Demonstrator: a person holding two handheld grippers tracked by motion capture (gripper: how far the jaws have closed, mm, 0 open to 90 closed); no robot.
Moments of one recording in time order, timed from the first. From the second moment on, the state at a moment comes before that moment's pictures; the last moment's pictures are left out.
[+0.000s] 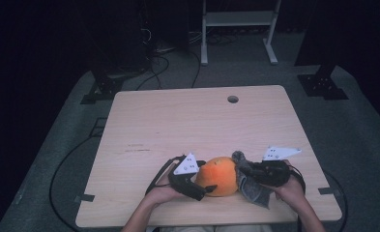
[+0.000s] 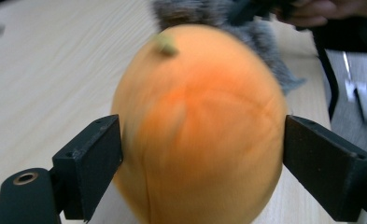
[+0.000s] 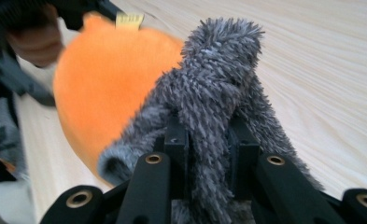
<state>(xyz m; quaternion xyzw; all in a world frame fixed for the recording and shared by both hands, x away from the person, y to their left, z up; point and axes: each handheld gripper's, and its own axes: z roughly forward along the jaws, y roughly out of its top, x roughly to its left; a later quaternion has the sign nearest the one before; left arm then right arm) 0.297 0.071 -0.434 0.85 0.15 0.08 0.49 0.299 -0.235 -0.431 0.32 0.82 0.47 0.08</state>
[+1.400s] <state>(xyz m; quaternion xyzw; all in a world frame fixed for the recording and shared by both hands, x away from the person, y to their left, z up) 0.272 0.052 -0.436 0.87 0.03 0.15 0.47 0.263 -0.173 -0.381 0.22 0.85 0.46 0.14</state>
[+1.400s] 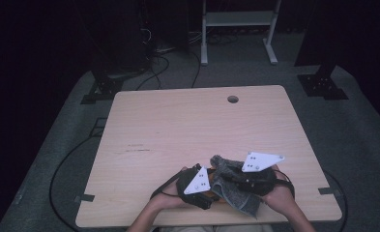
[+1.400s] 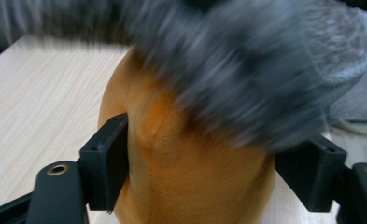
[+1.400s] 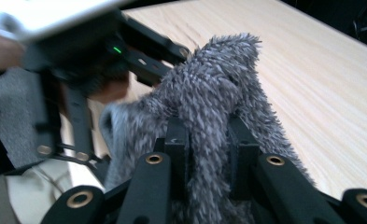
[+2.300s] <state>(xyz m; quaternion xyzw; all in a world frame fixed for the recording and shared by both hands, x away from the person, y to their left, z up) 0.285 0.079 -0.438 0.89 0.06 0.11 0.44 0.301 -0.246 -0.434 0.36 0.80 0.48 0.07</state>
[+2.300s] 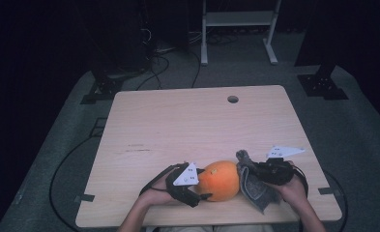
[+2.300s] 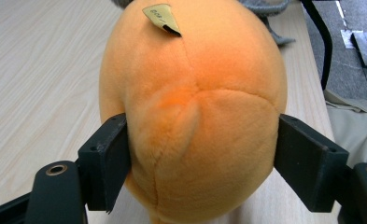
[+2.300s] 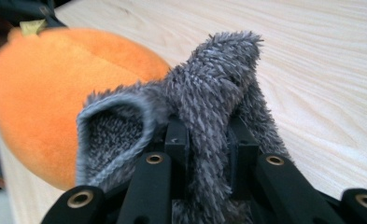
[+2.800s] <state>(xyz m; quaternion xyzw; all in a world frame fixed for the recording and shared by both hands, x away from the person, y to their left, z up) 0.284 0.079 -0.440 0.90 0.05 0.11 0.43 0.302 -0.244 -0.435 0.35 0.79 0.49 0.06</state>
